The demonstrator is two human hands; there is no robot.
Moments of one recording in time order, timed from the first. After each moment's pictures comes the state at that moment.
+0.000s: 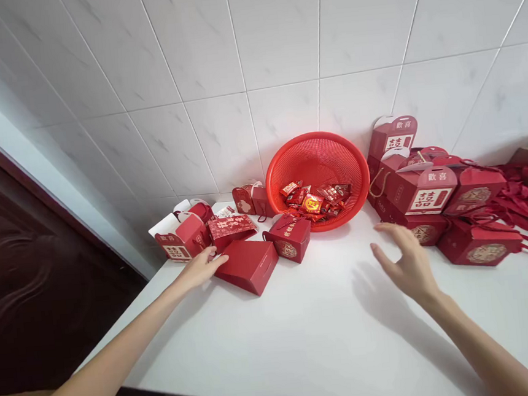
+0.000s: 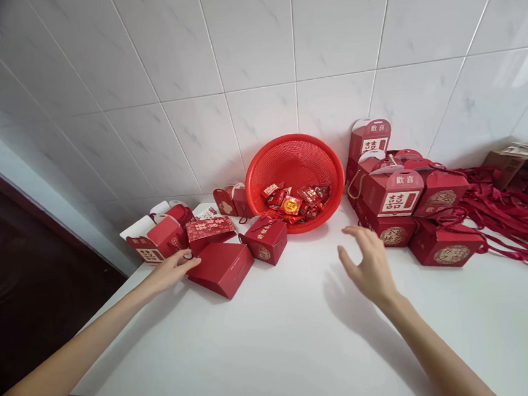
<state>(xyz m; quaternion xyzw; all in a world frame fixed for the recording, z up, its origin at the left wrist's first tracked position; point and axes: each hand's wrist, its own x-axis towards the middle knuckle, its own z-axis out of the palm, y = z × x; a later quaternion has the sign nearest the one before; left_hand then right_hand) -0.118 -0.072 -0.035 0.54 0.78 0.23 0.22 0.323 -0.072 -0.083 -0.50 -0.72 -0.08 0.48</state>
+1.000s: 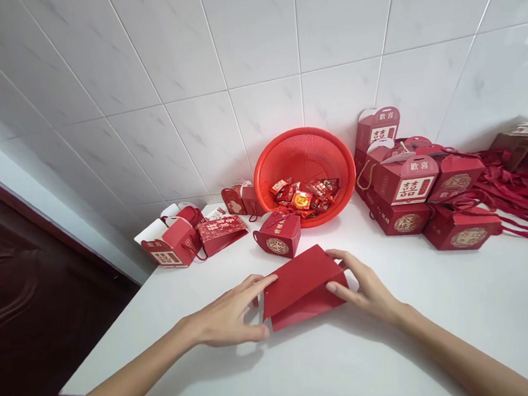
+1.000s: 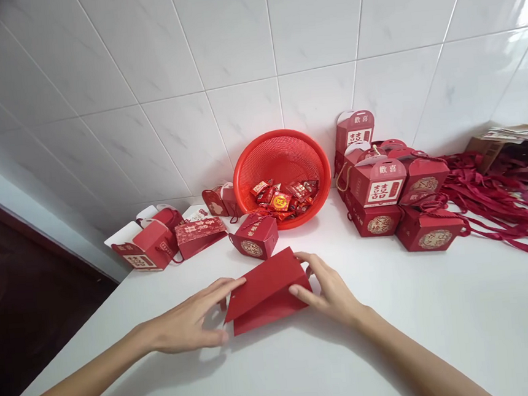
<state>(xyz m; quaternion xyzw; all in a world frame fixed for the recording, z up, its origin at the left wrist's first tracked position) -0.035 -0.131 -0.024 0.81 0.48 -0.02 0.33 0.275 -0.112 -0.103 -0.41 -0.78 0.25 0.40</state>
